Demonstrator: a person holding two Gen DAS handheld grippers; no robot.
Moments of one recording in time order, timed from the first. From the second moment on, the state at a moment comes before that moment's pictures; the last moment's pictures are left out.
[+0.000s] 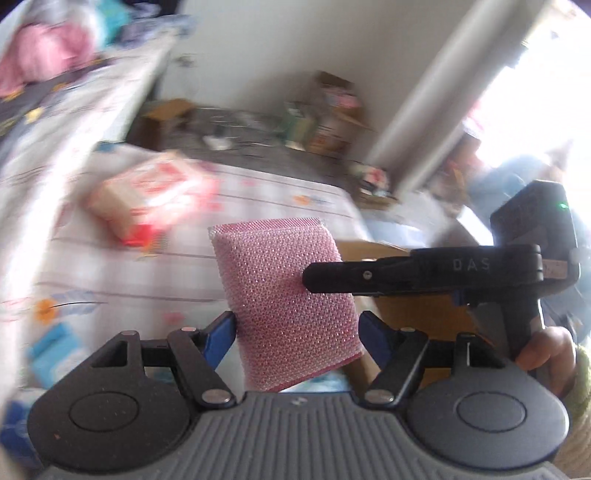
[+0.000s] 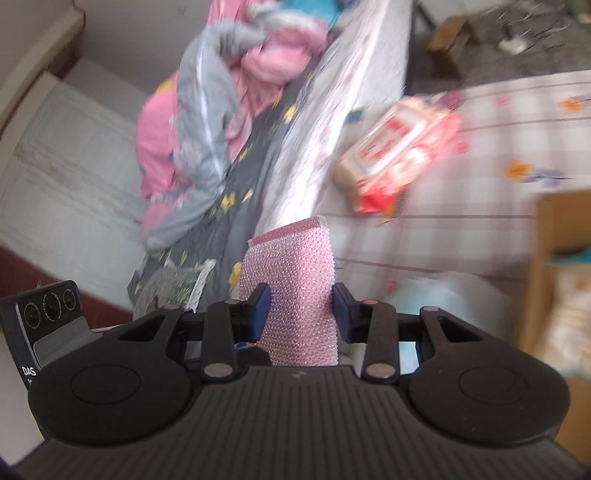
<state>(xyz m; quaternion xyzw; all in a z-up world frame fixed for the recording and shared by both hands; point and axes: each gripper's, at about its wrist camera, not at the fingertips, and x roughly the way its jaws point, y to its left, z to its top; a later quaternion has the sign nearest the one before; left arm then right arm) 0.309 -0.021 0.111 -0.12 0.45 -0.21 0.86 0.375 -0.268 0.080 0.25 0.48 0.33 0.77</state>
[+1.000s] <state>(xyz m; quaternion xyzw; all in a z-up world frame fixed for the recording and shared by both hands) 0.357 -0.161 0.051 -0.06 0.48 -0.27 0.83 0.410 -0.472 -0.060 0.20 0.51 0.12 0.83</state>
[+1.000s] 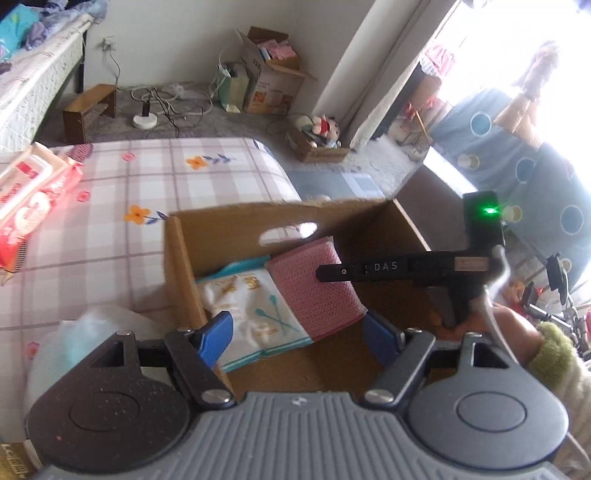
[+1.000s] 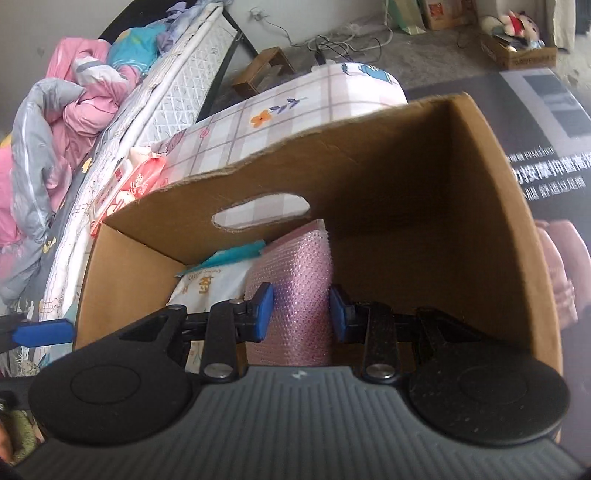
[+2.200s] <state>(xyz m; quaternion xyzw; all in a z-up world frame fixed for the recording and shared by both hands) 0.198 0.041 0.071 -0.14 0.40 -0.12 0.90 0.414 -0.425 -0.076 0.13 0.51 -0.04 0.85</state>
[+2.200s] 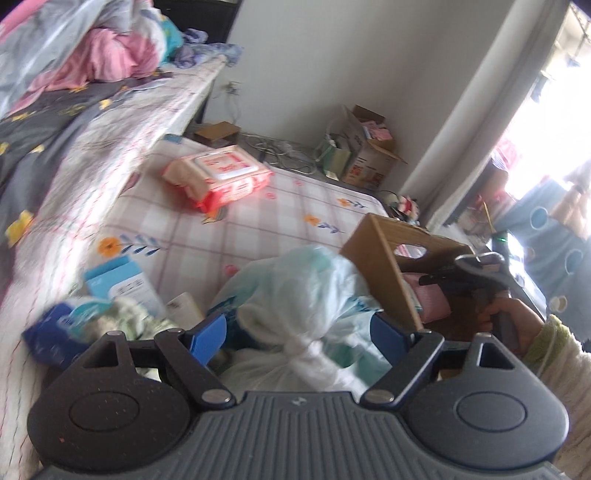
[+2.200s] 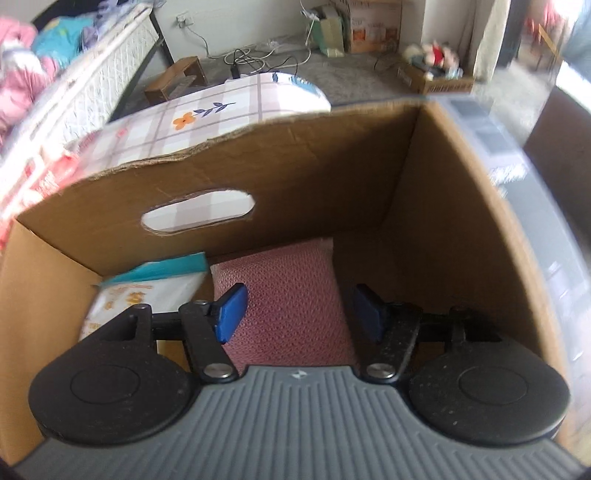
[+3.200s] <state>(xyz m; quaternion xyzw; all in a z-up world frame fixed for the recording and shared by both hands) 0.156 0.140 0.069 -0.16 0.34 0.01 0.93 0.364 -0.327 0.056 0.17 0.41 0.15 0.89</state>
